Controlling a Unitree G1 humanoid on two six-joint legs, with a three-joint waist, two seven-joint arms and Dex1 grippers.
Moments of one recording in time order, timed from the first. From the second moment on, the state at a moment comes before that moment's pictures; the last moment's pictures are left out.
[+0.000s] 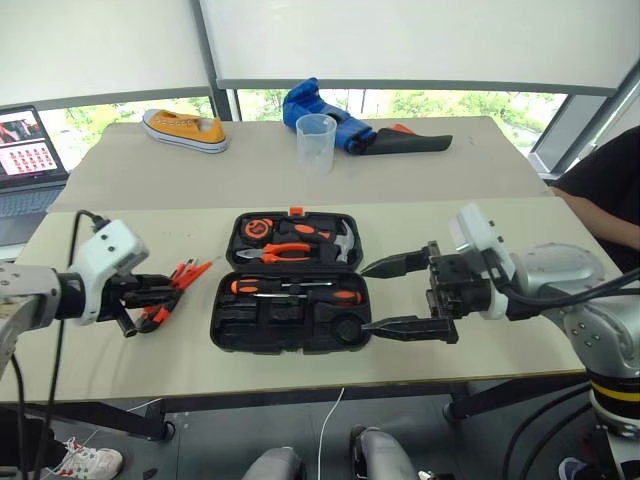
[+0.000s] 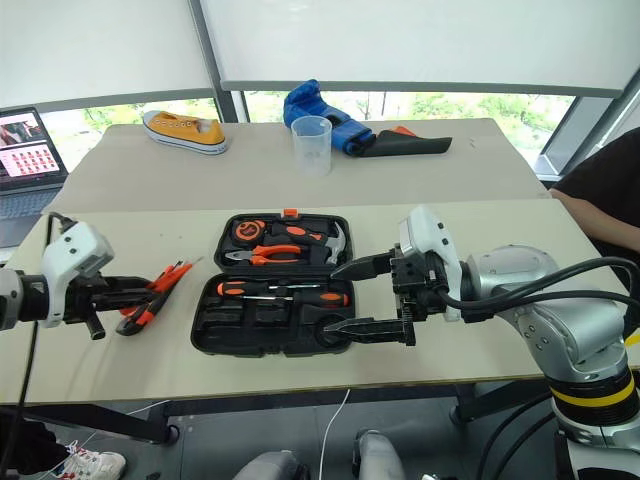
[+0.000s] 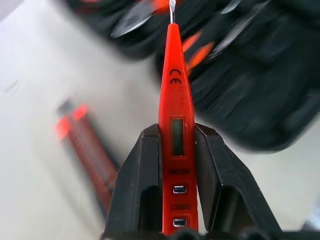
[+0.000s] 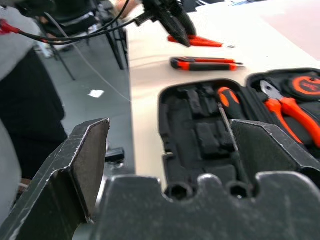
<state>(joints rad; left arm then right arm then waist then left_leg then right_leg) -0.18 1.17 0.21 -0.32 -0.49 0.73 -1.08 -0.53 -0.82 -0.01 -0.50 0.80 0.81 1.09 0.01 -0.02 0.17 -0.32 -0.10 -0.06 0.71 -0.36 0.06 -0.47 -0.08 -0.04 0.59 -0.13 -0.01</state>
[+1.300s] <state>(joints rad) -0.73 0.84 -0.33 0.21 -0.06 0.25 -1.52 -0.37 -0.85 -0.09 -0.63 0.84 0.81 0.91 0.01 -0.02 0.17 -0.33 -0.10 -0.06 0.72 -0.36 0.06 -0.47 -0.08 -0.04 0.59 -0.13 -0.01</state>
